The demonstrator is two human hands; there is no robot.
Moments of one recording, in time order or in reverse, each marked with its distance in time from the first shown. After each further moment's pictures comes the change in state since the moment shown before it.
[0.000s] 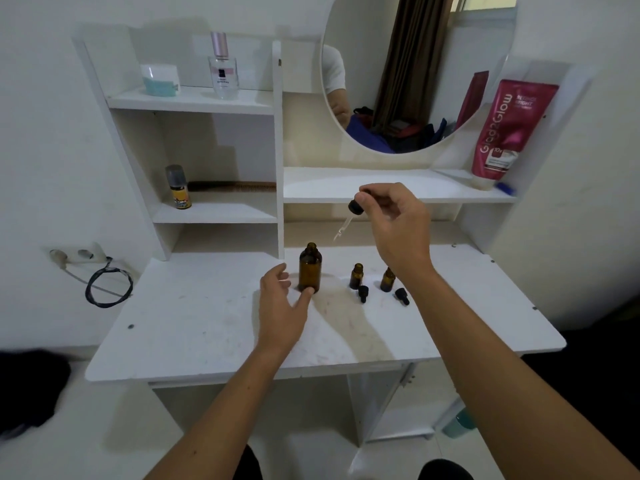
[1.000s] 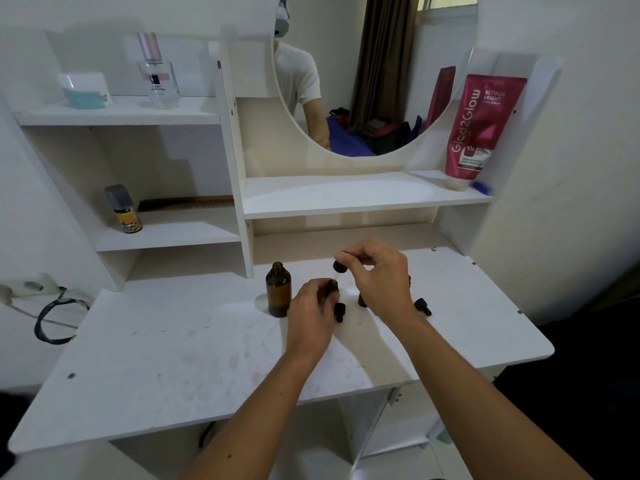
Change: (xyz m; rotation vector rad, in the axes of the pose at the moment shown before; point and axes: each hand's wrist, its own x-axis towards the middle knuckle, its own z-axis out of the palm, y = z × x) left_hand 0.013 0.028 0.097 -0.018 -0.165 0.158; right_hand -0.030 0.072 -0.011 -0.099 -0.114 0.172
